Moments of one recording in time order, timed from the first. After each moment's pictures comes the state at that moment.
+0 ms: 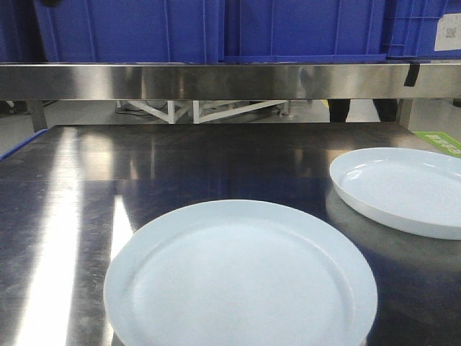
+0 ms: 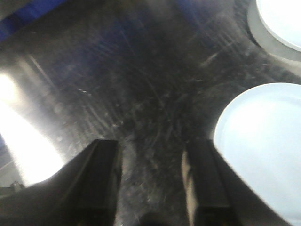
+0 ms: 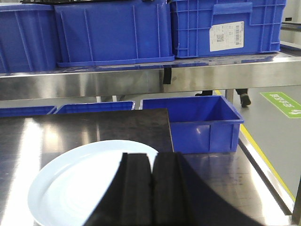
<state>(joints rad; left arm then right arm) -0.61 1.13 -1.10 0.11 0.86 -0.02 -0.01 -0.01 0.03 0.17 0.01 -0.06</state>
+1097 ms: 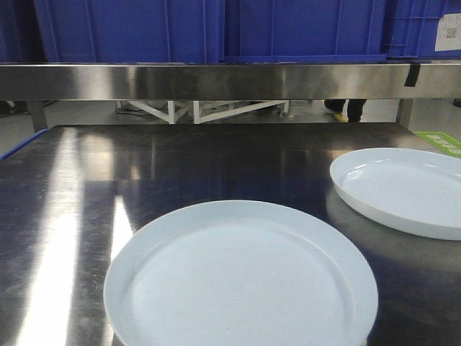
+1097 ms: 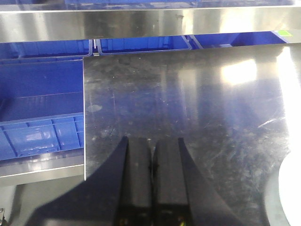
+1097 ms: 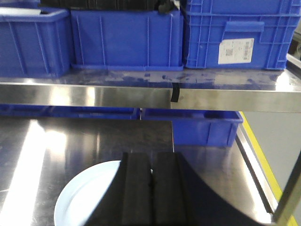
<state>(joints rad) -0.26 0.47 -0.41 -0.03 0.36 -0.05 -0.01 0.30 -0.58 0.10 0.48 -0.06</state>
